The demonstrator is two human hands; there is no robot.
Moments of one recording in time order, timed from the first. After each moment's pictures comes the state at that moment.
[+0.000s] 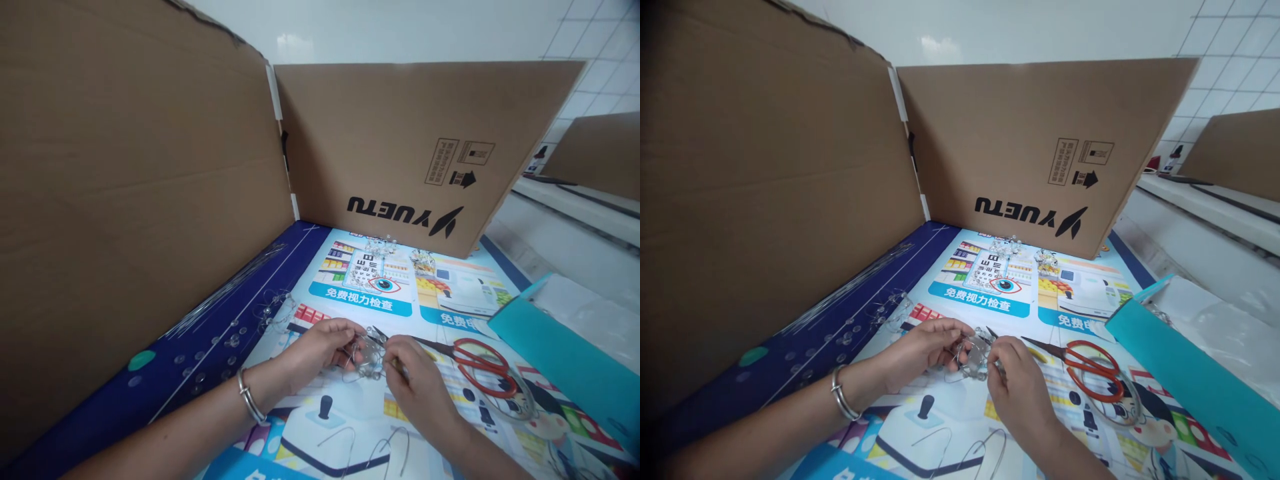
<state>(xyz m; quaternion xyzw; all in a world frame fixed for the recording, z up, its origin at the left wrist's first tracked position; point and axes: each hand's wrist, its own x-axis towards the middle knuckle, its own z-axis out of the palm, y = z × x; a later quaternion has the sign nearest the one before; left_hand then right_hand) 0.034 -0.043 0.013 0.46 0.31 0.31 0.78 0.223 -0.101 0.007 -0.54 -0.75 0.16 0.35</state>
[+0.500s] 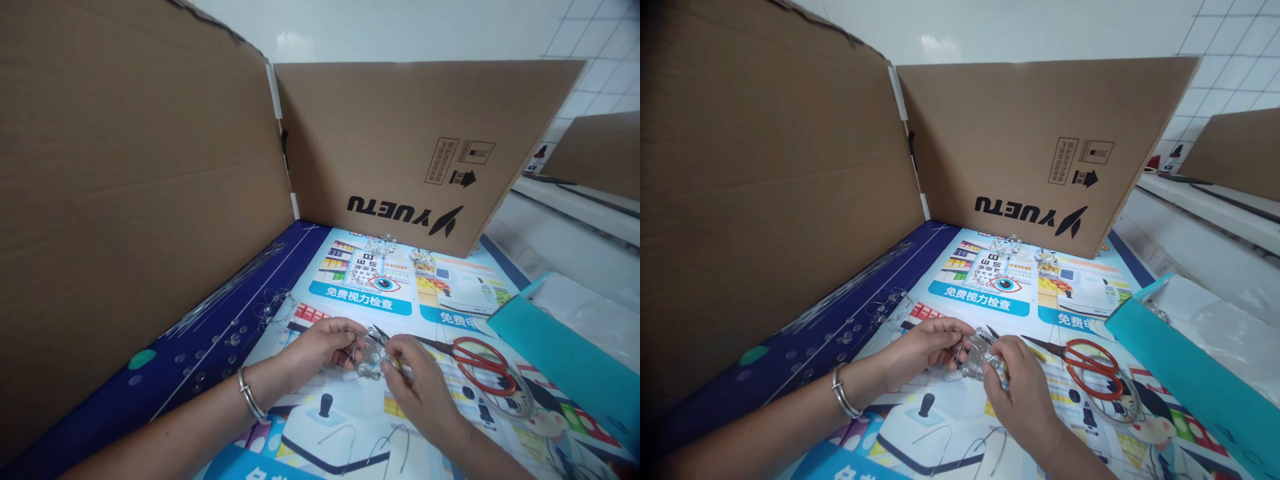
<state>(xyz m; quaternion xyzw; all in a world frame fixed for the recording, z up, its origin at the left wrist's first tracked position) 0.033 -0.043 0.012 0.47 0.31 0.30 0.77 0.225 -0.104 0.010 -0.54 -0.75 0.16 0.34</state>
